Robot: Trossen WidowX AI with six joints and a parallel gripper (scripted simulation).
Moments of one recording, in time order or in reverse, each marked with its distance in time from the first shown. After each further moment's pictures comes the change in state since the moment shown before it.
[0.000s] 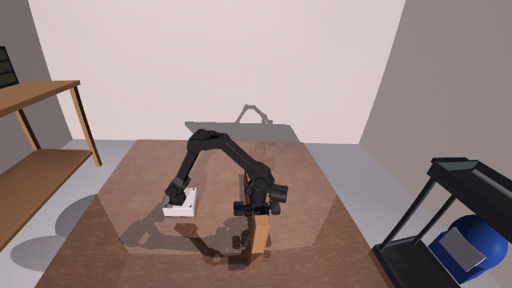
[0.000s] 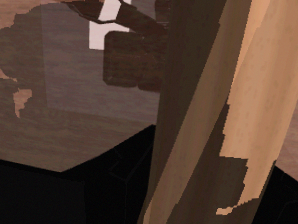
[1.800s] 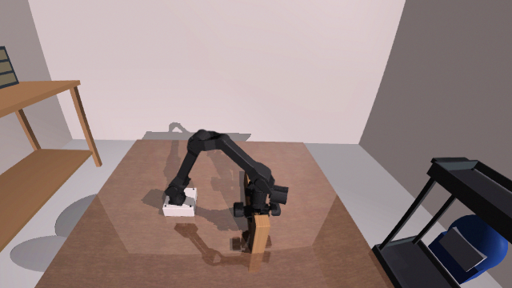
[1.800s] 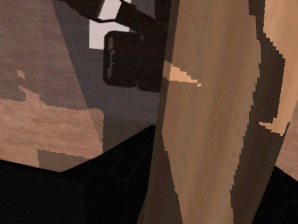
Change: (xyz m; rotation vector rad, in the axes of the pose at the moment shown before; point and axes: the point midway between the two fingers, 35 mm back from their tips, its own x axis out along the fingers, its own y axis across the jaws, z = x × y) arm 0.000 0.000 -0.005 0.000 0.000 0.000
